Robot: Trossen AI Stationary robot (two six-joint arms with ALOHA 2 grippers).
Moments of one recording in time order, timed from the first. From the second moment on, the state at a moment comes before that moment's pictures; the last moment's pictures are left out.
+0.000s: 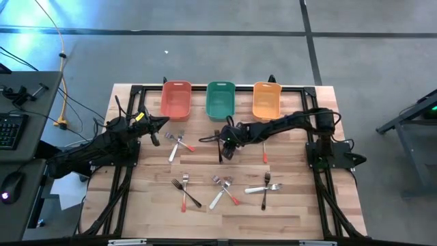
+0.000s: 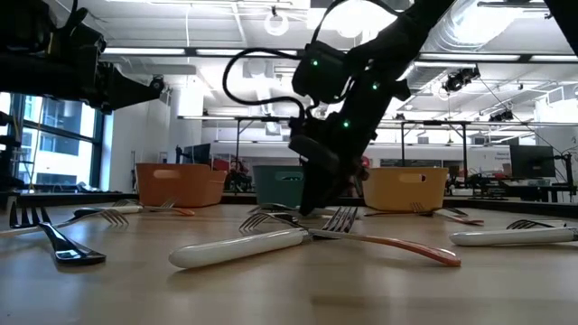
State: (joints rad) left arm 0.41 0.01 0.01 0.01 -0.04 0.04; right arm -0.08 1.96 1.13 -0.24 0.14 0.41
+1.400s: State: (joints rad) left arm 0.41 0.01 0.01 0.01 -0.04 0.04; right arm -0.11 1.95 1.41 -0.21 -0.07 0.41
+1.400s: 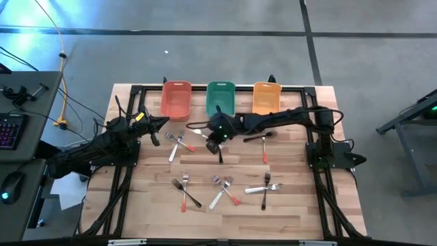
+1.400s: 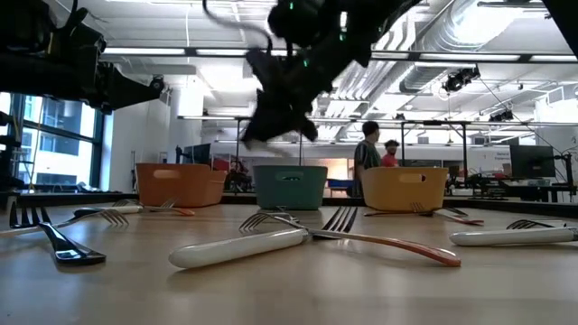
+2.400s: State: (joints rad) left arm 0.41 0.01 0.01 0.01 -0.04 0.04; right arm -0.71 1.39 0.92 -0.52 0.15 0.28
